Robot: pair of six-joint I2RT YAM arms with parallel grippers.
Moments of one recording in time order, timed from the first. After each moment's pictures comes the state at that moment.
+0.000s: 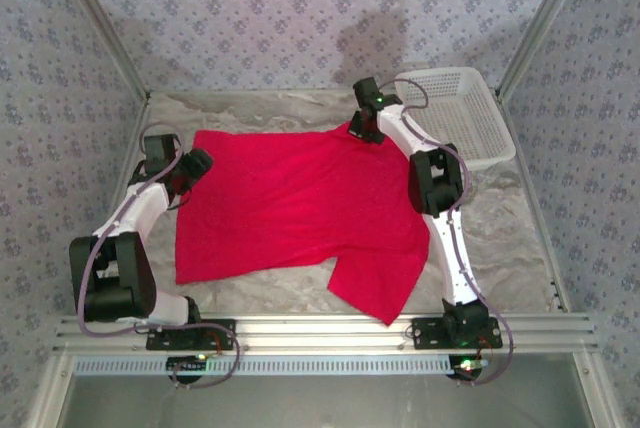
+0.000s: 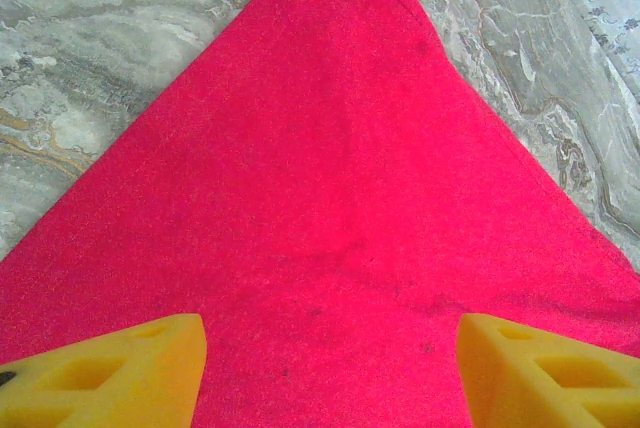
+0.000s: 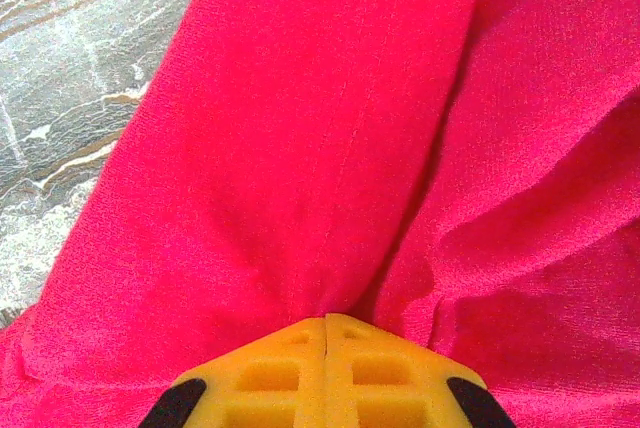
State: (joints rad) left arm 0.08 1.42 0.88 -0.27 0.14 -0.70; right arm 0.34 2.51 2.24 -0.84 0.06 0.72
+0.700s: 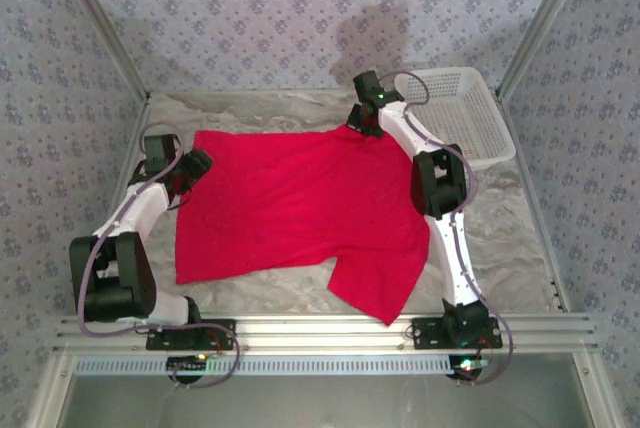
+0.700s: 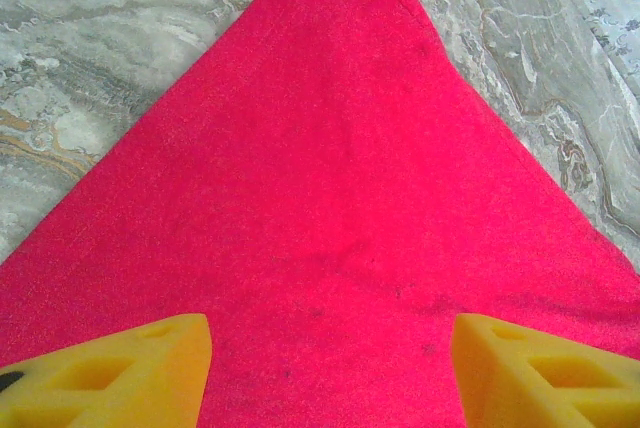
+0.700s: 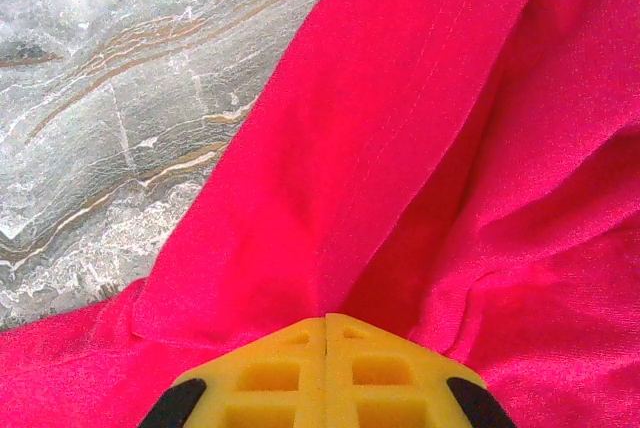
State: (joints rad) left arm 0.08 1.42 0.88 -0.27 0.13 -0.70; right arm 0.34 2.45 2.22 -0.80 0.05 0.69
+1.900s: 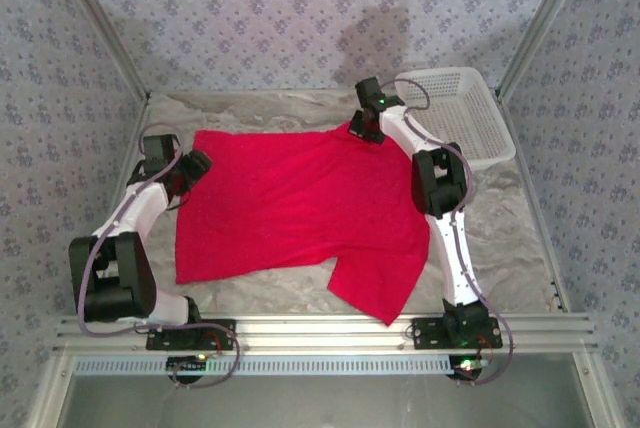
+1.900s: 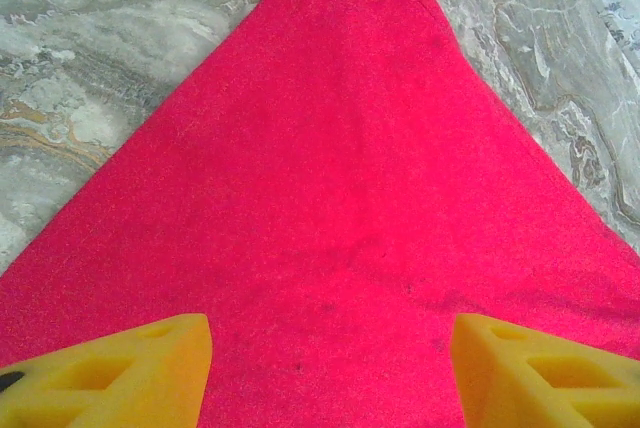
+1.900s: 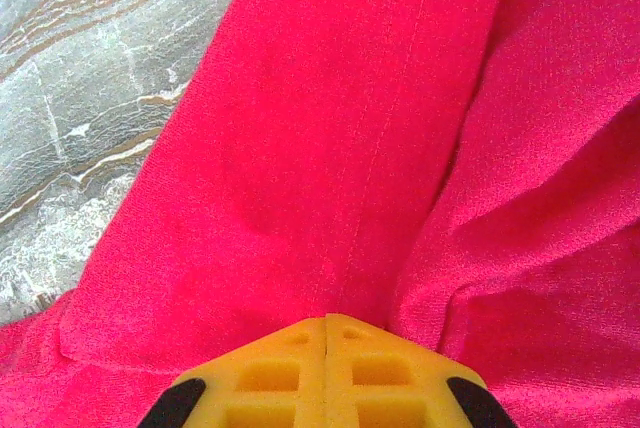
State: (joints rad) left arm 0.09 1.42 0.89 -0.29 0.13 -0.69; right arm 0.33 2.46 2.15 -0.76 0.03 0.71
